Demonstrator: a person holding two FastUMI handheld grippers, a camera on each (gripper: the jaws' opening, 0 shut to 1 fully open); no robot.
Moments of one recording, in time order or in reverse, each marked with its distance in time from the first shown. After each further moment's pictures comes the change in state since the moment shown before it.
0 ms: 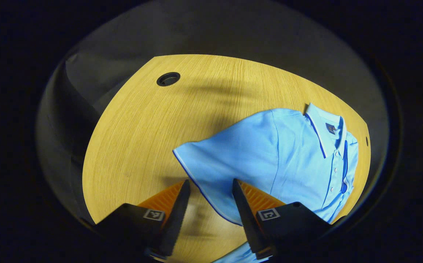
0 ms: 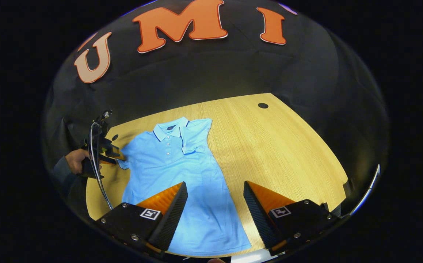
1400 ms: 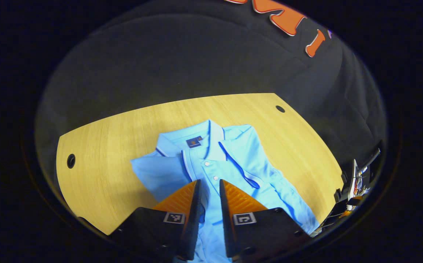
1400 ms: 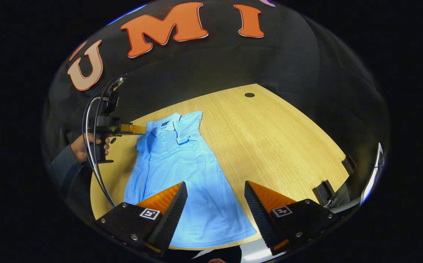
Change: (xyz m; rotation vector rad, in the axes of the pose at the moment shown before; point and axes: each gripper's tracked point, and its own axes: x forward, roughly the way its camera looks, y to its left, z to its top) left arm -0.106 -0.219 0.009 0.505 -0.234 -0.545; right arm -0.029 -0.015 -0.038 0.084 0.016 -0.024
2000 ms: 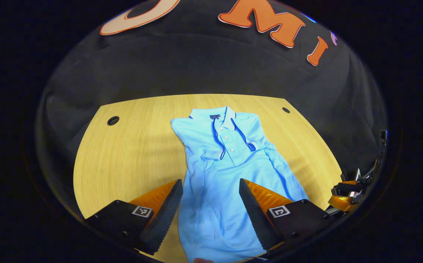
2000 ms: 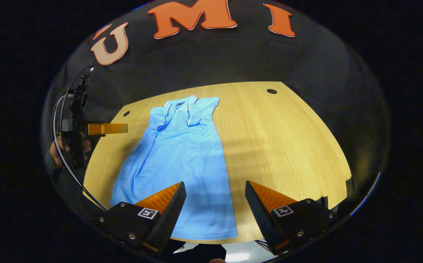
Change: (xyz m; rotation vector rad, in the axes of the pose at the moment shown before) left arm -0.143 -0.007 -0.124 -0.150 -0.053 0.198; right arm 0.012 -0.016 -0.036 -0.229 0.118 0.146
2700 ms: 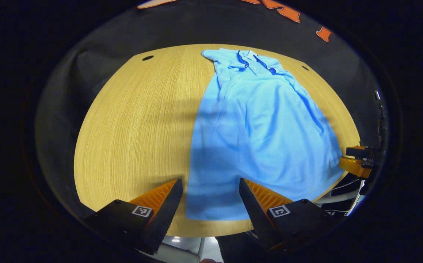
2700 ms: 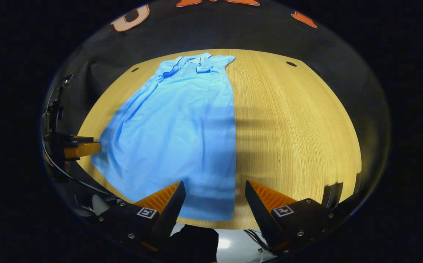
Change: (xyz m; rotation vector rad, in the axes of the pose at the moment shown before) left arm -0.052 0.027 -0.227 -0.049 0.264 0.175; right arm 0.030 -0.010 -0.109 -0.140 0.216 0.013
